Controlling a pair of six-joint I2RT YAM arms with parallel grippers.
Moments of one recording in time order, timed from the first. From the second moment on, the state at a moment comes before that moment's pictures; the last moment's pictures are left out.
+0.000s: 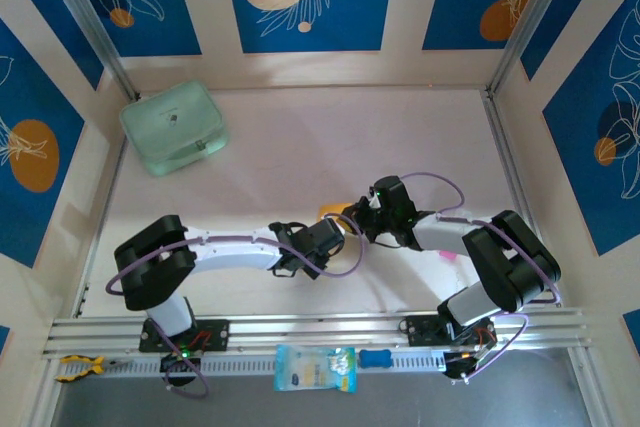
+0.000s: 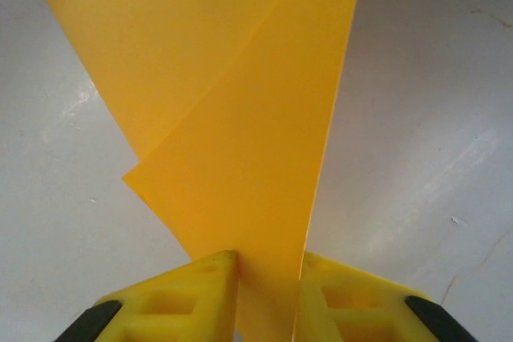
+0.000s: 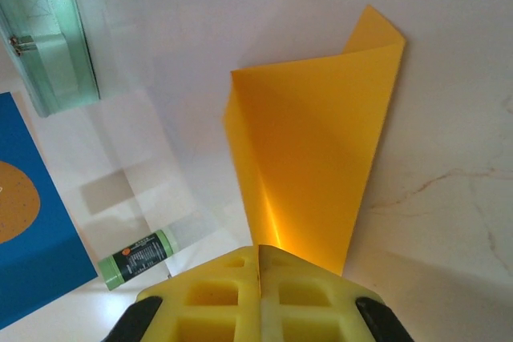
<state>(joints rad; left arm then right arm) -1.14 1.66 0.93 -0.46 -0.22 -0.31 0.52 1.49 0.51 0.24 -0.48 1.30</state>
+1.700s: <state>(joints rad) -1.12 1.69 0.94 -0.36 -0.18 -0.32 0.45 0.80 0.31 -0.22 -0.28 1.24</state>
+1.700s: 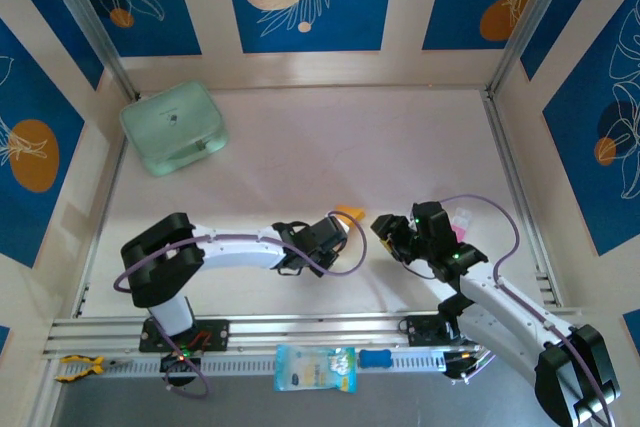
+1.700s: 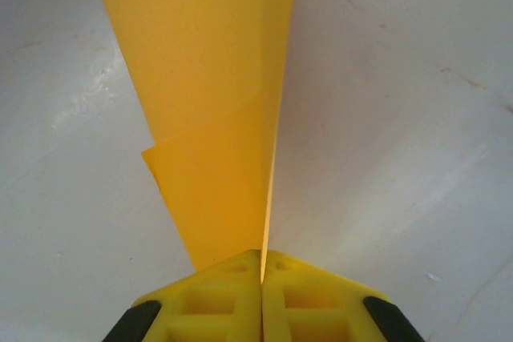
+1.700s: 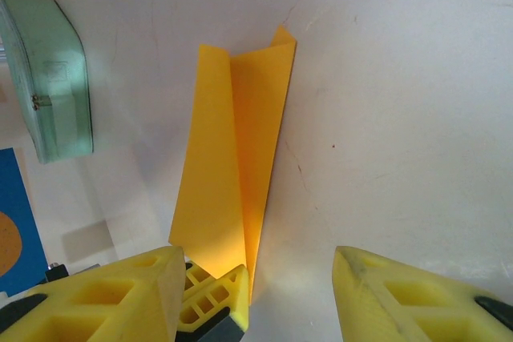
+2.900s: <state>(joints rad) -0.84 1.80 0.85 -0.09 0.63 -0.40 0.49 1.19 0.33 0.07 -0.46 1.12</state>
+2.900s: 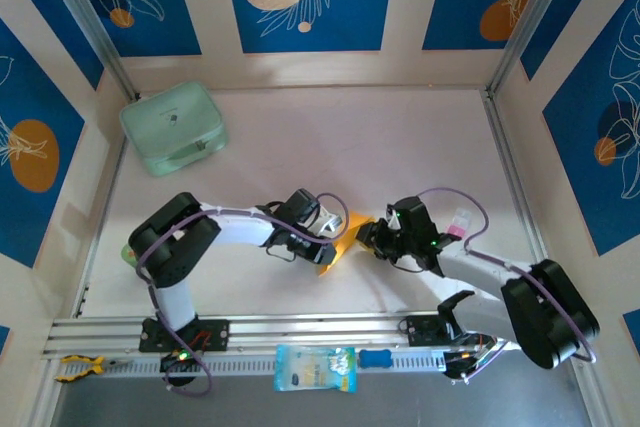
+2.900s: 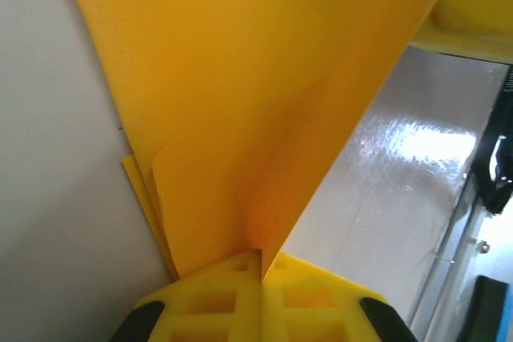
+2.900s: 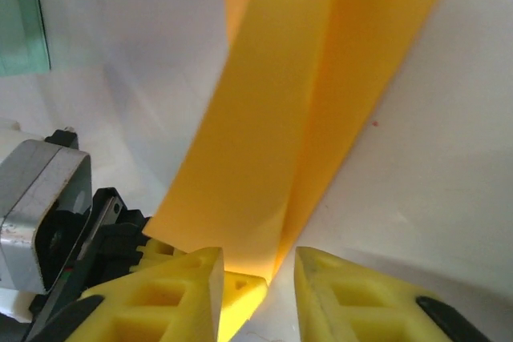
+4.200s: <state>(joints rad) -0.77 1.91 0.88 -0.02 0.87 -0.59 0.53 1.37 0.34 0.32 -0.50 1.09</state>
